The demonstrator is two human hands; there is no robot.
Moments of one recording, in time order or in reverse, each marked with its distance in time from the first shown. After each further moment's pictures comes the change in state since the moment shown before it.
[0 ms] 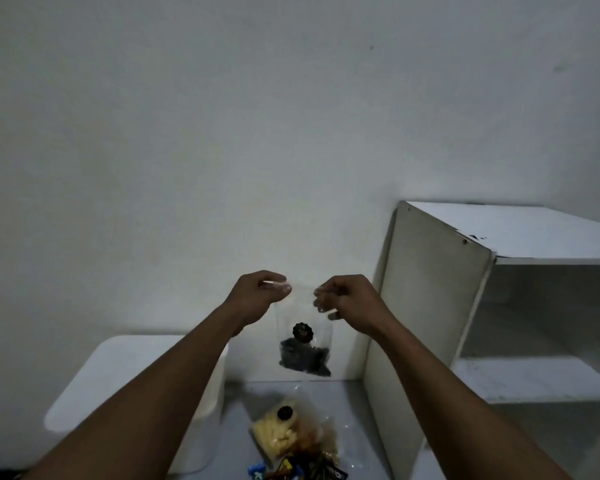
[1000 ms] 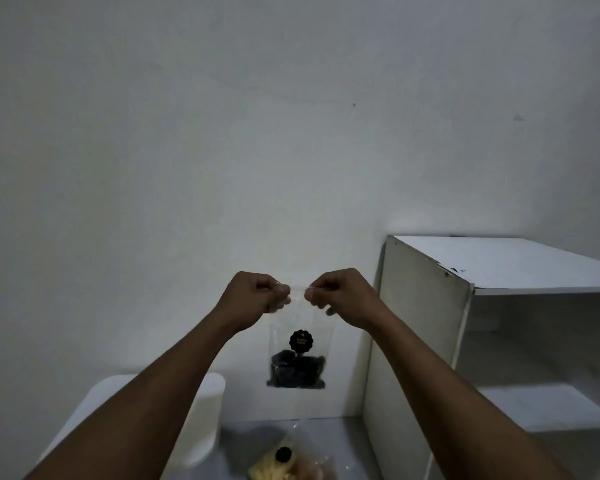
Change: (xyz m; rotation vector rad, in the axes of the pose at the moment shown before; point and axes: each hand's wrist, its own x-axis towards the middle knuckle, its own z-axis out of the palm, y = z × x) left_hand -0.009 0.058 -0.020 0.024 -0.025 0.292; right_hand 0.008 -0.064 -0.022 -0.133 0.013 -0.212
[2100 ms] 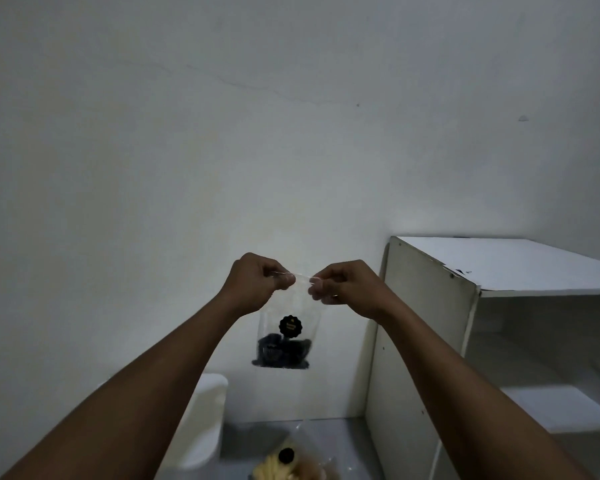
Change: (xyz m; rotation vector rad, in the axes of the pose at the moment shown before) left_hand 0.017 0.022 -0.010 0.274 0.054 0.103; right_hand 0.009 -0.010 -0.012 0.185 -0.047 0.021
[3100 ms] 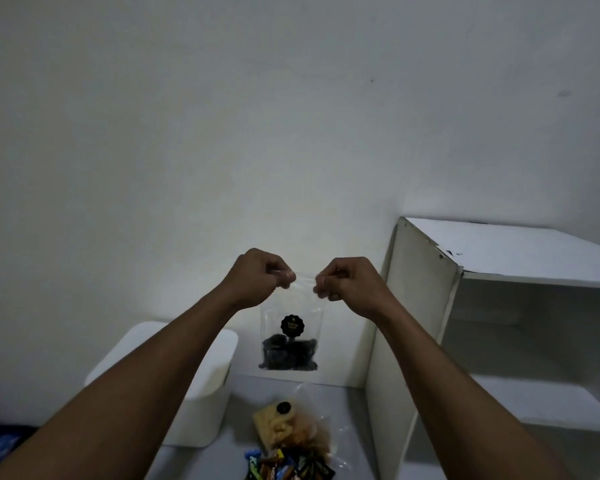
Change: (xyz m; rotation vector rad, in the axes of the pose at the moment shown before) left_hand -0.062 0.026 0.032 0.129 0.008 -0.109; right_hand -0.050 0.019 -0.014 -0.007 -0.044 -0.005
